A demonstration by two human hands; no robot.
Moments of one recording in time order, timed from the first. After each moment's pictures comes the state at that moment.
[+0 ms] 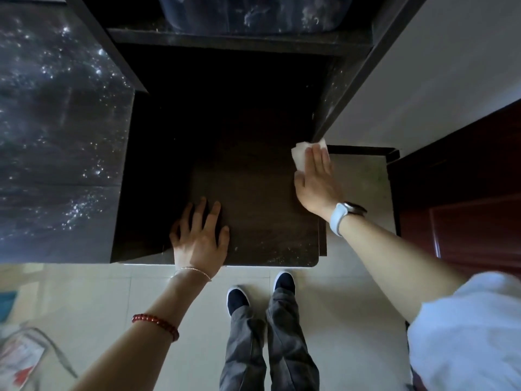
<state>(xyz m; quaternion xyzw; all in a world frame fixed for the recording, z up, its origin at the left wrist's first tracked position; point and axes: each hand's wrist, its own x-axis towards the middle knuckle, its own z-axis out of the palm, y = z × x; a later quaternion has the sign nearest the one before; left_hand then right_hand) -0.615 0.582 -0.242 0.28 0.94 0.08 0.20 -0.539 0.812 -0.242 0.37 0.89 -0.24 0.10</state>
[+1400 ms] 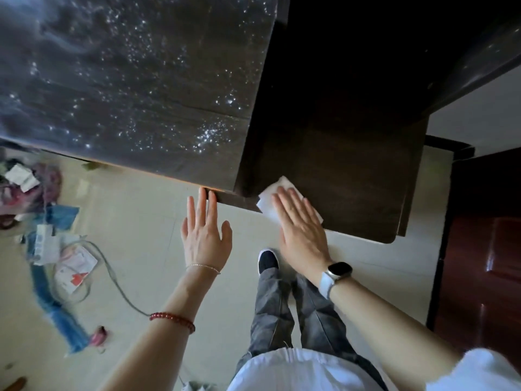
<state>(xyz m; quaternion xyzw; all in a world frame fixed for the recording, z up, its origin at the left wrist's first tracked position) -0.619 0.437 -0.243 0.14 0.96 0.13 0.21 -0.530 0.594 -0.258 0.13 0.97 -0.20 0.05</state>
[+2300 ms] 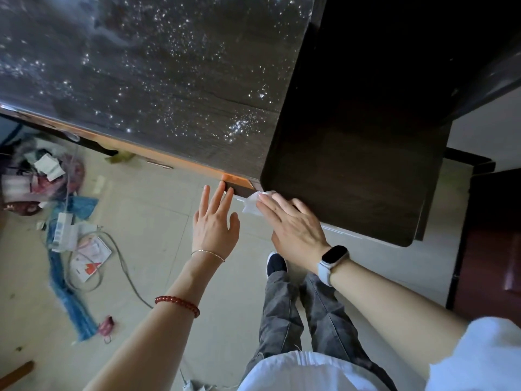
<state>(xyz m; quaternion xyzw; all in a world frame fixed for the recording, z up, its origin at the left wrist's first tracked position) -0.632 0.426 -0.228 0.17 0.95 0.16 0.22 -0.556 0.576 -0.245 -0.02 0.99 -0.10 0.10</state>
